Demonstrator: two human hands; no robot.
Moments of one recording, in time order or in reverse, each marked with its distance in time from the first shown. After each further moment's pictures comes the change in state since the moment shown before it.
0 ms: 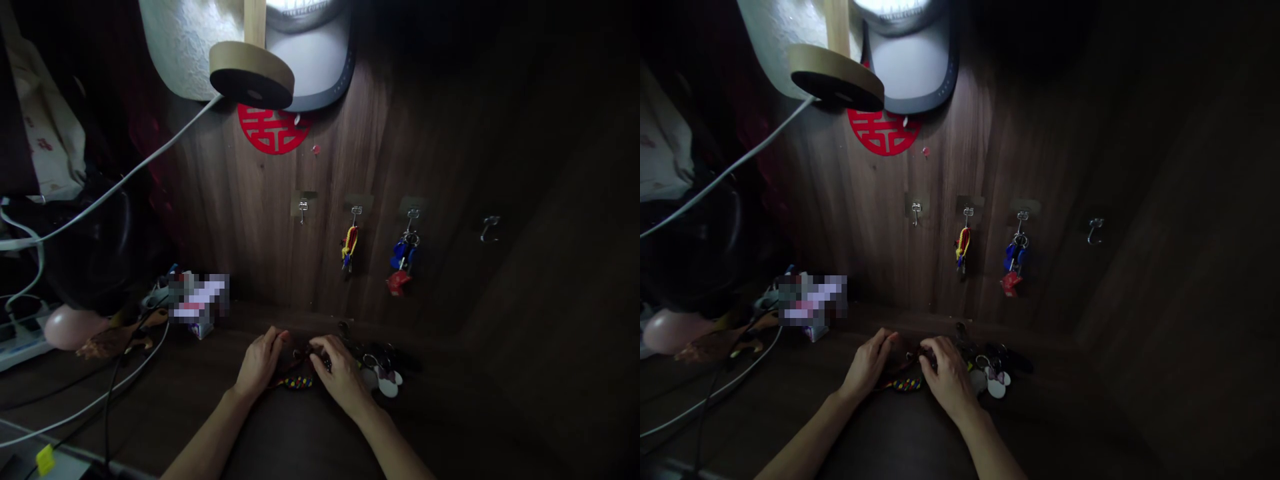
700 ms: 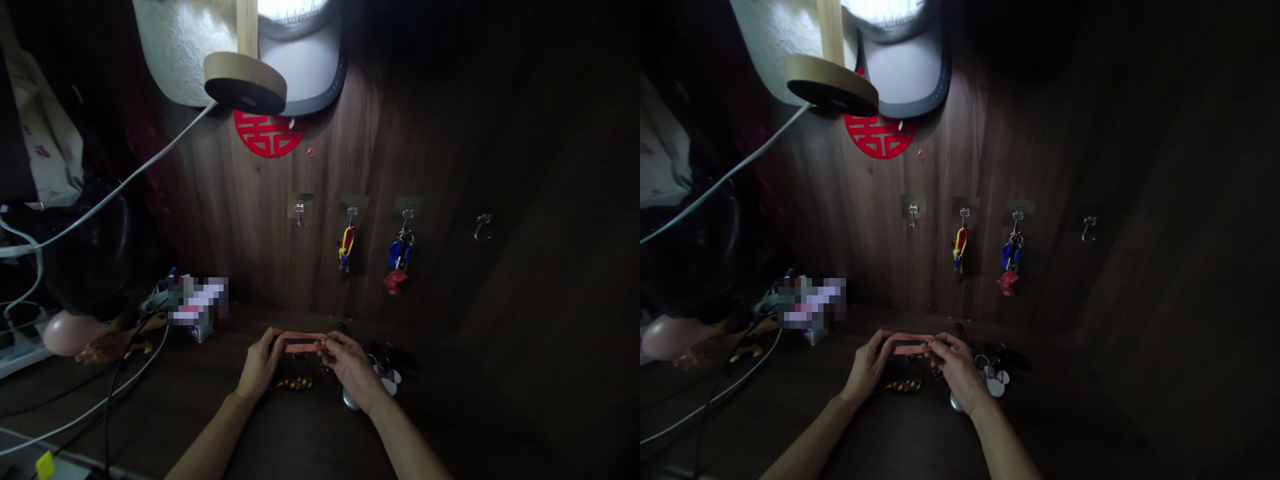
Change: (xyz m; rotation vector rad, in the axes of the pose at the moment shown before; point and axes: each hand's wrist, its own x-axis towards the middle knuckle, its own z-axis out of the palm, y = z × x) left_hand -0.001 0.009 -0.001 -0.296 0.077 -0.020; right_hand 0.011 -0.003 -0.015 1.320 0.020 0.591
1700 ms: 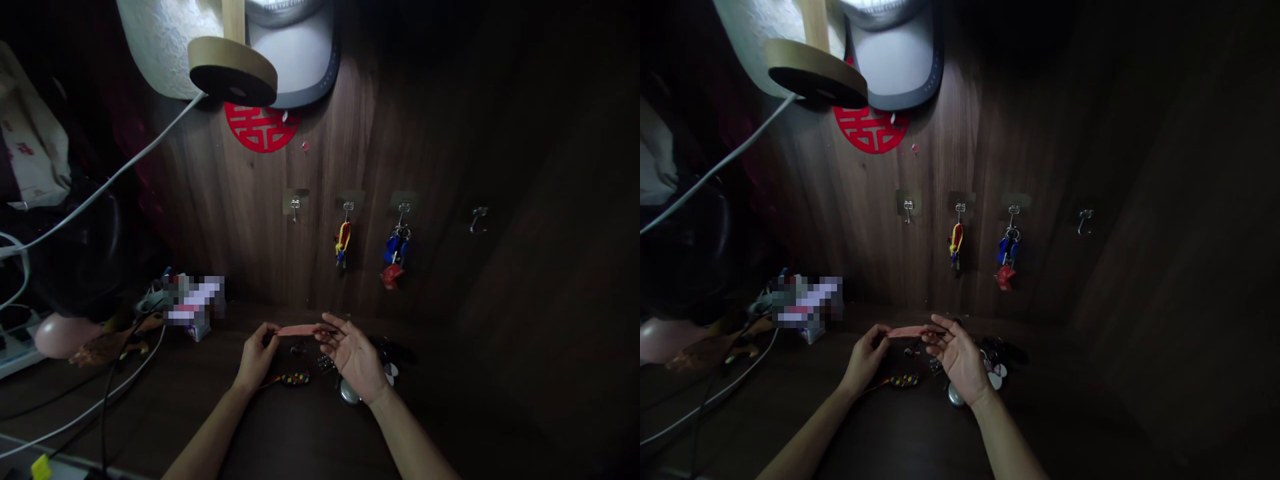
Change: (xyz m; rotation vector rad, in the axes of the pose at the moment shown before) left_hand 0.008 -0.009 0.004 -0.159 0.023 -0.177; right_hand -0.002 -0.012 -0.007 0.337 -0.115 0.007
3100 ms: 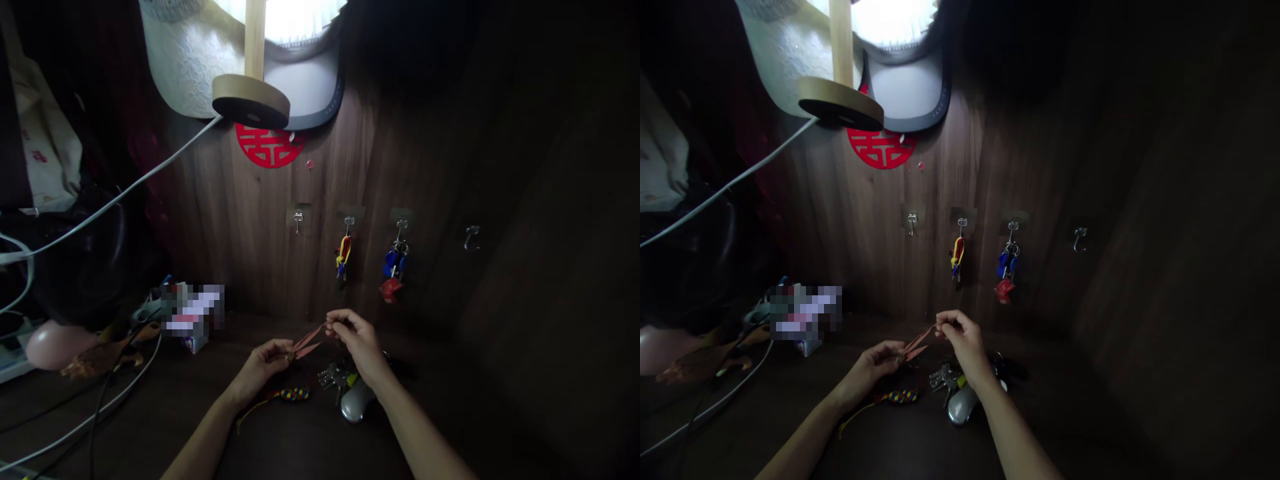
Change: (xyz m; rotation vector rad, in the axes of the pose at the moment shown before) left_hand 0.003 0.001 -0.004 -0.549 -0.394 -0.242; right_hand 0.028 -0.026 0.013 -0.660 0.184 -0.337
